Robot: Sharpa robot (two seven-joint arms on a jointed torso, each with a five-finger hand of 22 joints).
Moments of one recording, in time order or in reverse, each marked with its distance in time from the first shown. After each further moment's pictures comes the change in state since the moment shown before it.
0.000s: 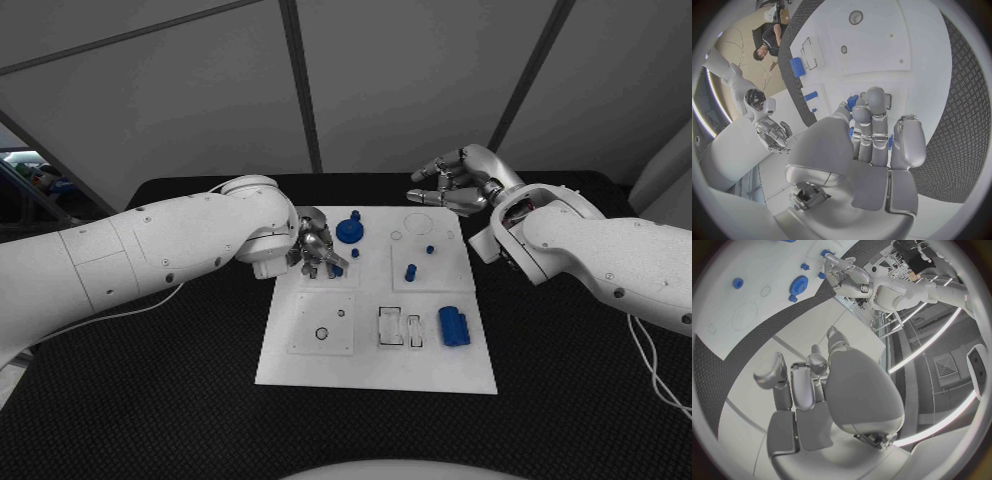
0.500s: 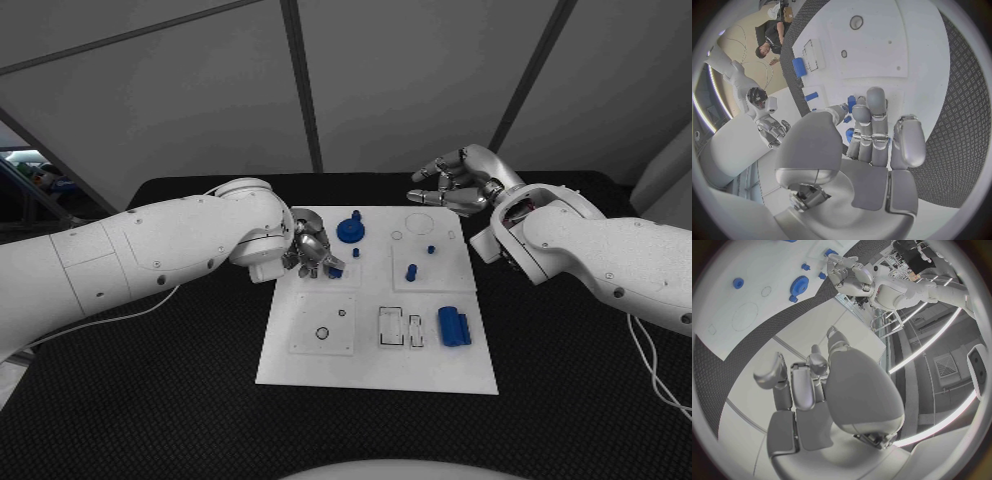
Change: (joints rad) left arm -0.004 -0.032 -0.003 0.025 0.032 -0.014 0.004; left_hand -0.167 -0.191 0.430 0.001 0.060 -0.014 0.007 0.043 0.058 0.015 -0.001 -0.012 -0.021 0.004 0.000 -0.012 0.016 0.000 0.000 0.000 0.000 0.018; right arm 0.000 0.003 0.000 -0.006 0.000 0.004 0.000; right_hand 0.000 0.000 0.000 0.000 0.000 0.000 0.000 0.000 0.000 0.000 0.000 0.000 0.000 0.000 0.000 0.000 0.000 0.000 0.000 0.000 0.000 -0.002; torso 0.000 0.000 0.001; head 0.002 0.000
